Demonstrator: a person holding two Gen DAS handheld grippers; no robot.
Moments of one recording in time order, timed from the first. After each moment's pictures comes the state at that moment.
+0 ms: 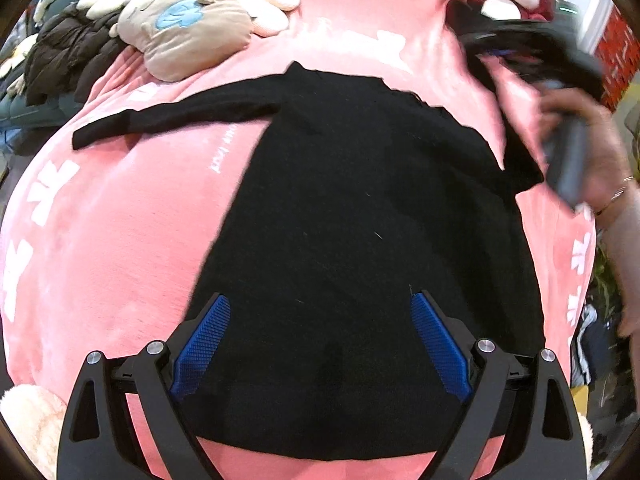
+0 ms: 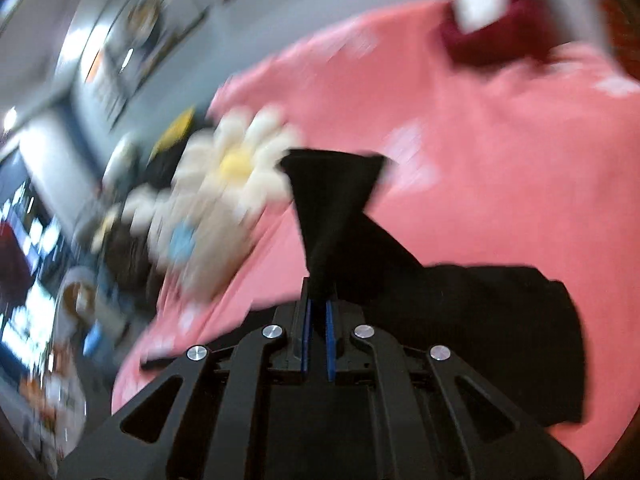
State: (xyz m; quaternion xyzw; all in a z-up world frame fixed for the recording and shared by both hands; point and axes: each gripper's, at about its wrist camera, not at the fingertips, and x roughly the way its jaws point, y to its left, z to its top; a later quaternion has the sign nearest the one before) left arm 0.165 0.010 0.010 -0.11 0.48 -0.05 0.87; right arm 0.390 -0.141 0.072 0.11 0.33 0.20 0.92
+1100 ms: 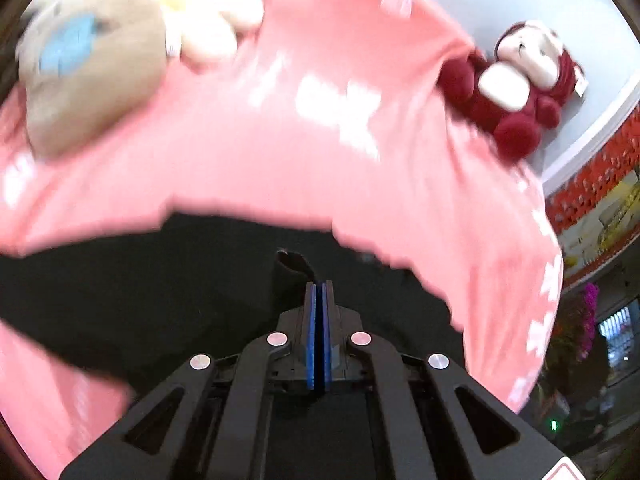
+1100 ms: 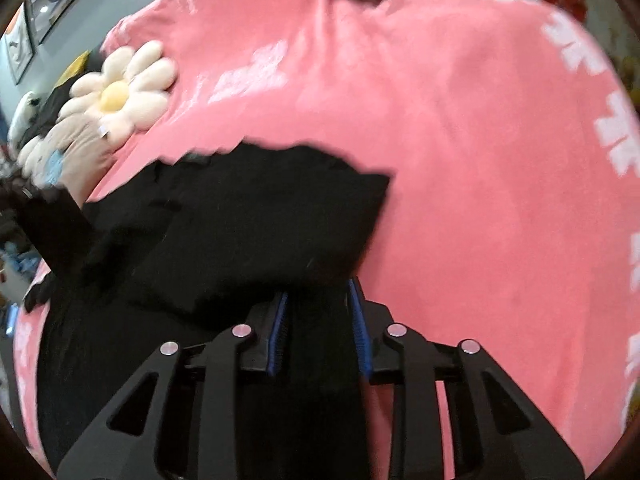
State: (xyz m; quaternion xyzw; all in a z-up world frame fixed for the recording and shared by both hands) left arm 0.456 -0.011 0.050 -0.22 0.43 -0.12 0.87; right arm 0.330 -0.316 -0.022 0.08 0.39 -0.03 0.92
